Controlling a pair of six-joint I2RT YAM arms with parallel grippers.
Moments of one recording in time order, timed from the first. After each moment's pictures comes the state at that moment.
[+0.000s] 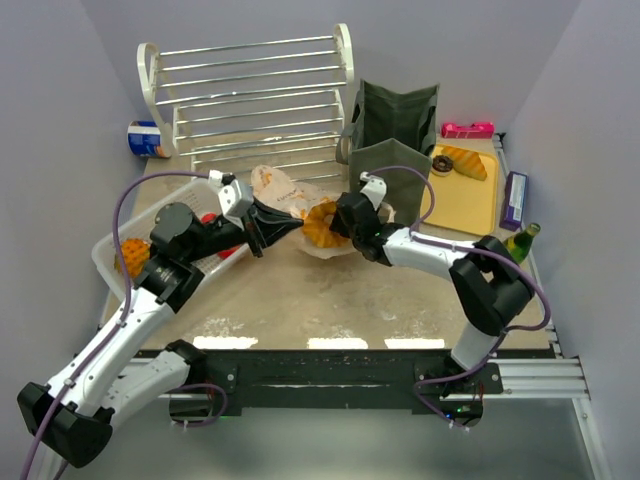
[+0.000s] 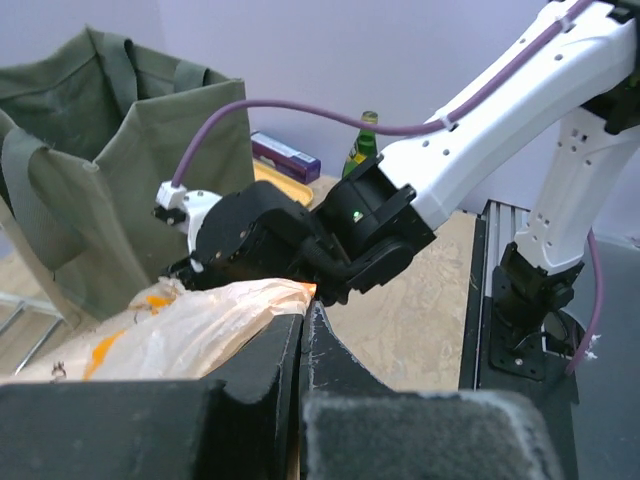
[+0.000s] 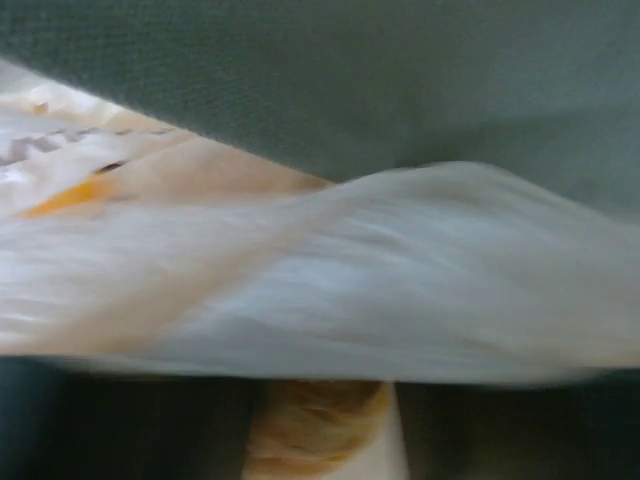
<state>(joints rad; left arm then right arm) -0.50 0.88 0.85 0.16 0.69 -0.16 0.71 1.71 1.03 0.04 0.50 0.78</state>
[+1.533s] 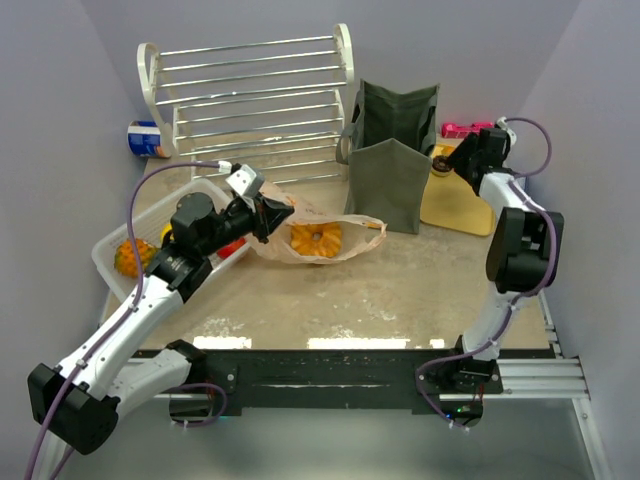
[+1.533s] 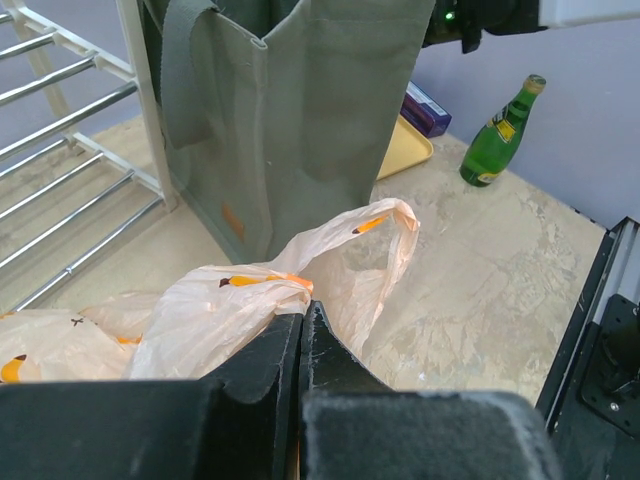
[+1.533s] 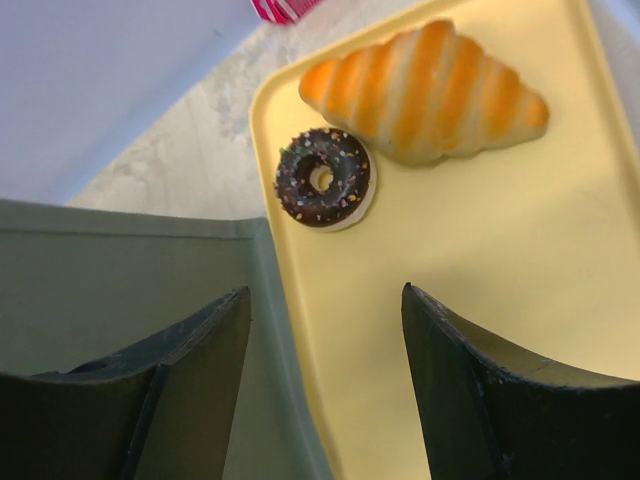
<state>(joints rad) -0.48 0.96 0.85 0.04 0.39 -0.15 -0.14 1.88 1.41 -0.08 0.08 0.54</state>
